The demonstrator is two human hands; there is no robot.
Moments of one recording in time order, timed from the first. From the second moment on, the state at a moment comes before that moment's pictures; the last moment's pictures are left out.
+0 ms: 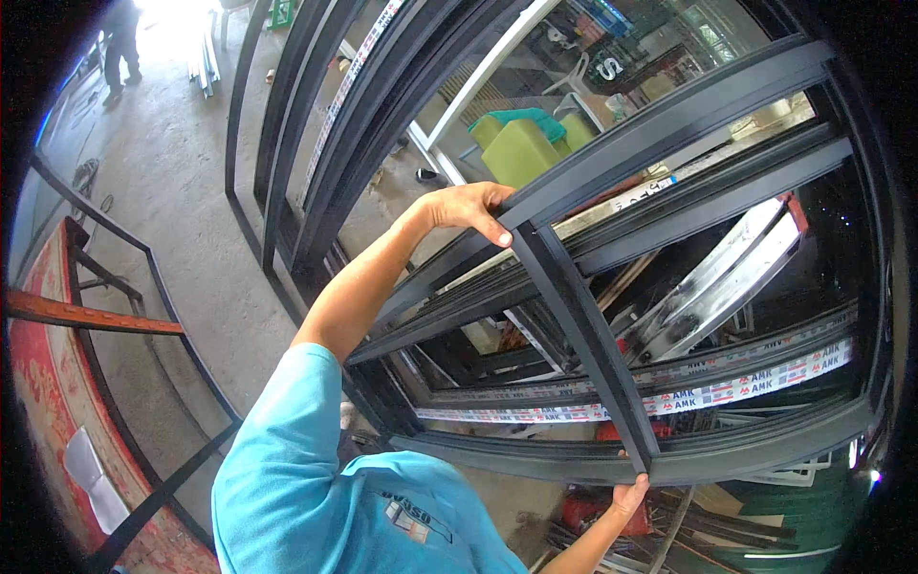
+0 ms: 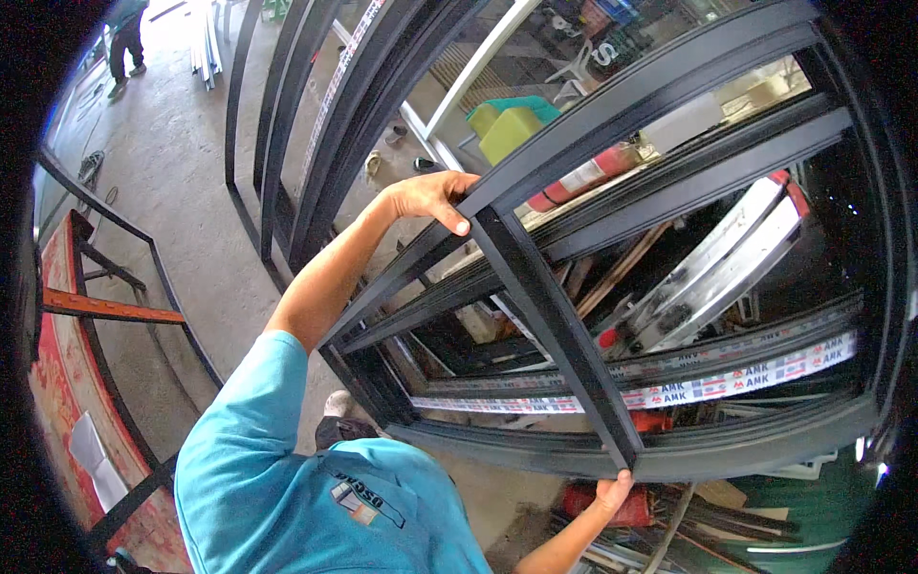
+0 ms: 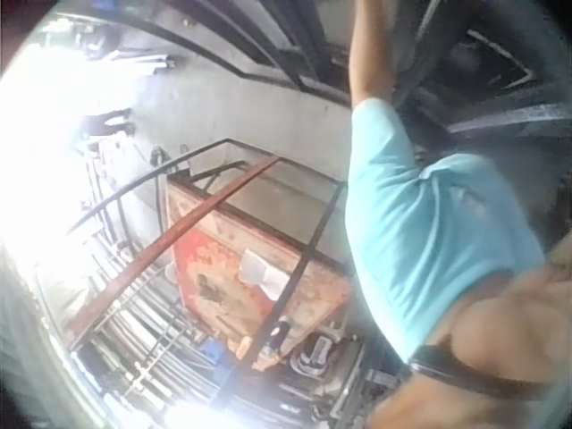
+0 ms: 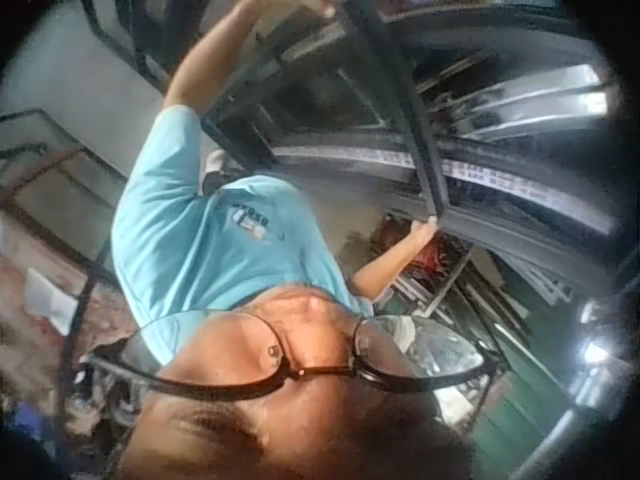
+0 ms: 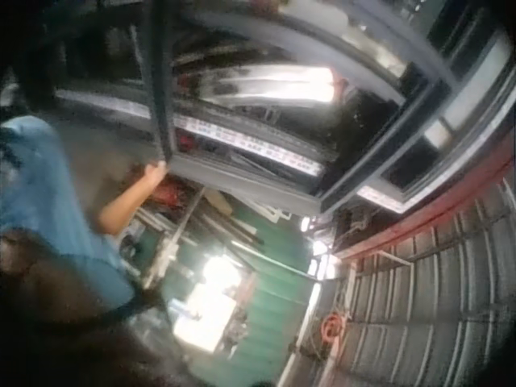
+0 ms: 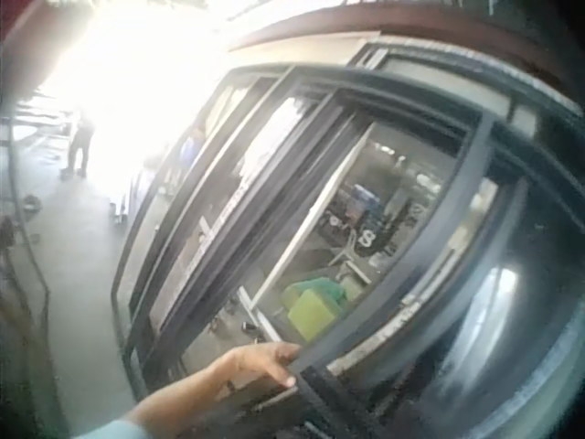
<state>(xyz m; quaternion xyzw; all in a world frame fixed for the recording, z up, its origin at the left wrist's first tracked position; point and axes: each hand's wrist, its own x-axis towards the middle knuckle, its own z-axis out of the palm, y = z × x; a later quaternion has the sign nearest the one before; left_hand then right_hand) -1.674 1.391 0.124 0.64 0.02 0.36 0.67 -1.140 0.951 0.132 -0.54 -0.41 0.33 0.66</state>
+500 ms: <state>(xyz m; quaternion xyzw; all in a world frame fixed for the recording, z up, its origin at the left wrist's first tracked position) -1.664 1.385 0.119 0.59 0.03 0.42 0.69 -1.131 0.940 0.130 -0.56 -0.40 0.34 0.65</state>
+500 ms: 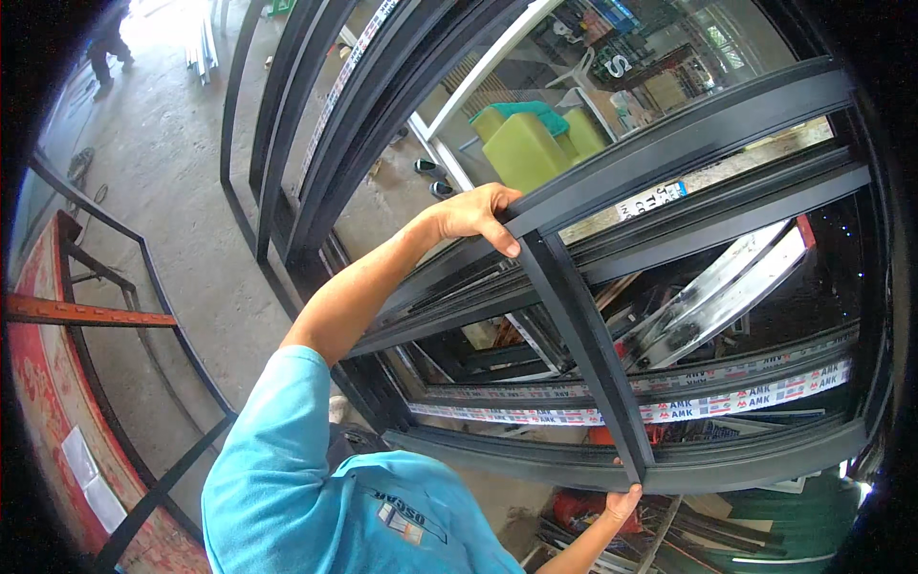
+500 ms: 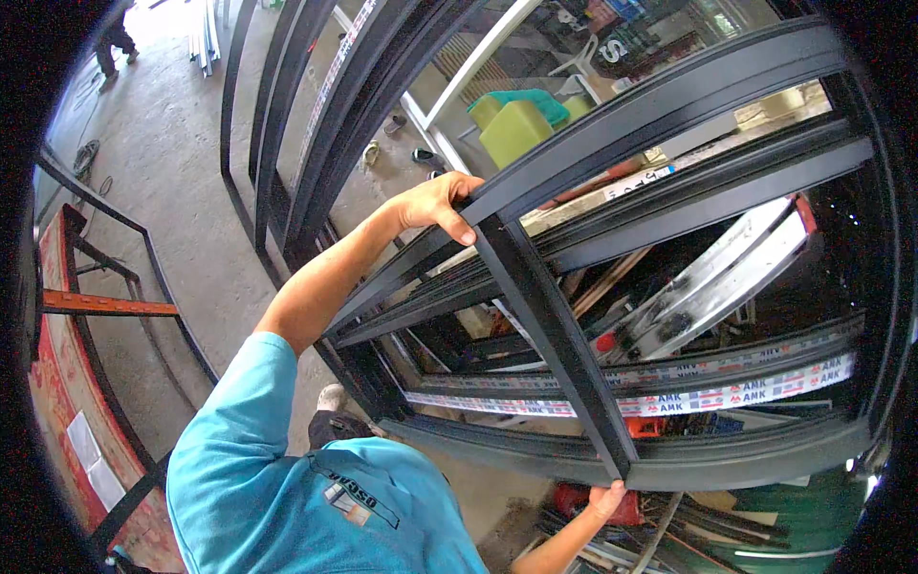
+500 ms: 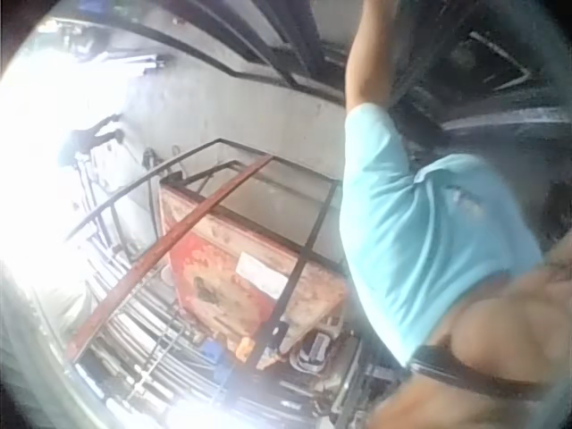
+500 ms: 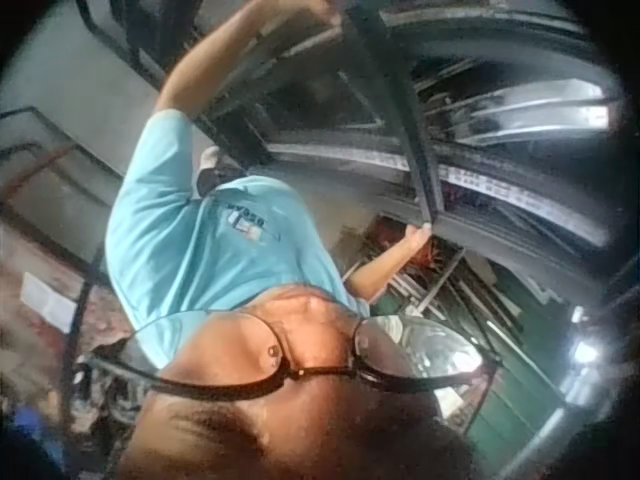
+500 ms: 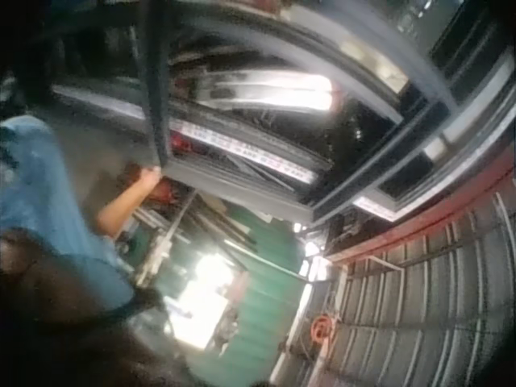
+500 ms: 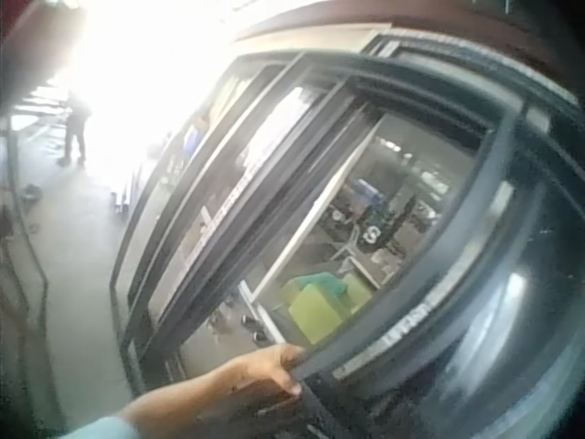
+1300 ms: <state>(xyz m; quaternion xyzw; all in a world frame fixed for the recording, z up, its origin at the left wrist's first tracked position) -1.664 1.385 0.116 0.57 0.02 0.40 0.71 -1.156 0.948 0.142 -0.58 -0.41 0.32 0.63</state>
